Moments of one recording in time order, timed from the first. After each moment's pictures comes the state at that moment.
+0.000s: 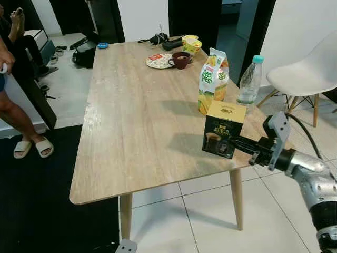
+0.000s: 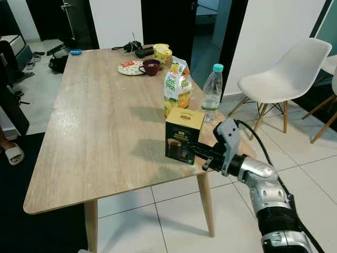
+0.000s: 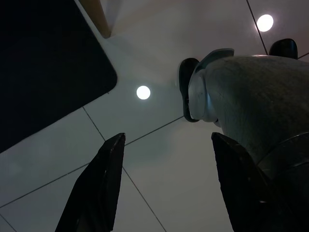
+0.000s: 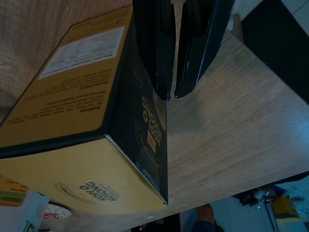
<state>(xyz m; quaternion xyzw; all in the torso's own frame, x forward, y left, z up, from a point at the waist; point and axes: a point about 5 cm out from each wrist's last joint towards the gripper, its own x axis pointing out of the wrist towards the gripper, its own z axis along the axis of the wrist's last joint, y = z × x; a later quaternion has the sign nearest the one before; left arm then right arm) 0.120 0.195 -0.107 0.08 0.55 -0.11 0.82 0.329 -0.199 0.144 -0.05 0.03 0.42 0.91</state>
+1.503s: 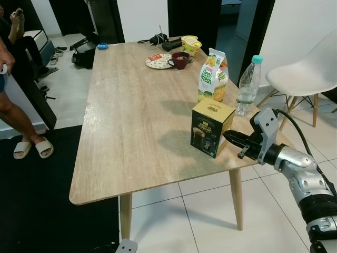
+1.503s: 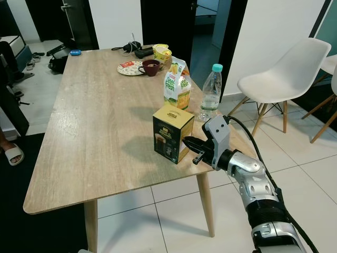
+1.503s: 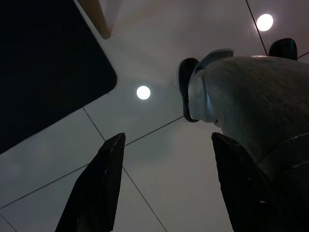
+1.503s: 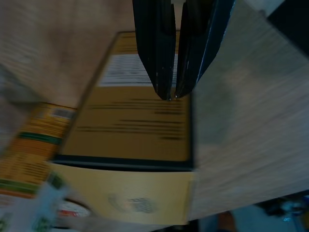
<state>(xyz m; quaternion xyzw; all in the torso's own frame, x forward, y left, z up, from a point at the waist) 0.121 0.195 -0.106 0.07 0.55 -0.11 0.82 0.338 -0.180 0.142 -0.08 0.02 0.40 0.91</state>
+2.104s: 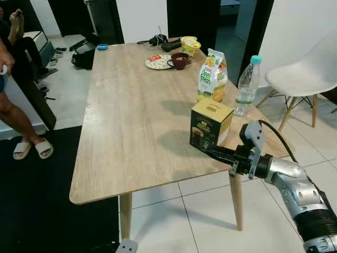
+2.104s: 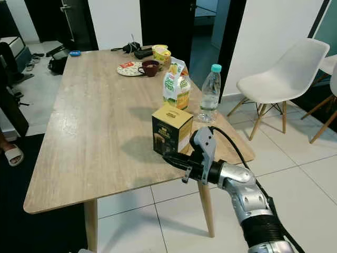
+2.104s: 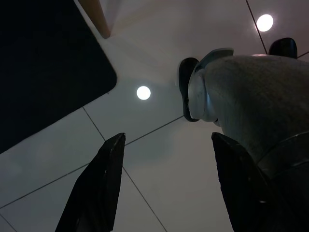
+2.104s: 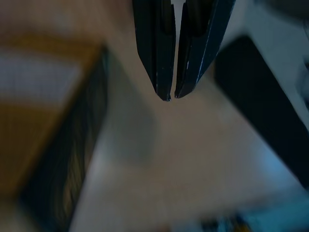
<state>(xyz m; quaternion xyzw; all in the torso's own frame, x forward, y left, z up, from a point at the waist) 0.121 0.195 -0.106 0.07 0.55 -0.11 0.82 0.315 -0.172 0.119 -0.10 0.09 0.47 0.87</state>
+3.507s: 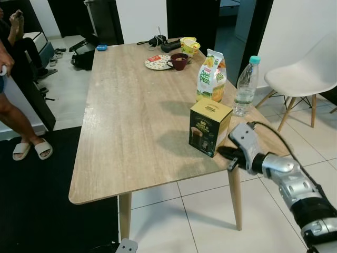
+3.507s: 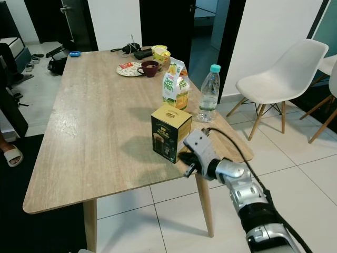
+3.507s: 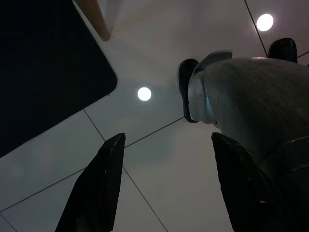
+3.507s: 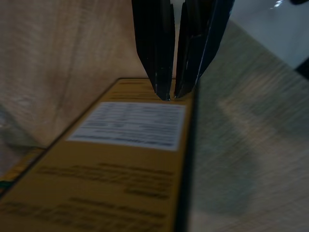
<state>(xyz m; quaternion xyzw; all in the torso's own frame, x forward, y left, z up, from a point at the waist) 0.123 0.195 -0.106 0.08 0.55 -0.11 0.82 0.346 -0.172 0.120 -0.19 0.11 0.34 0.92</state>
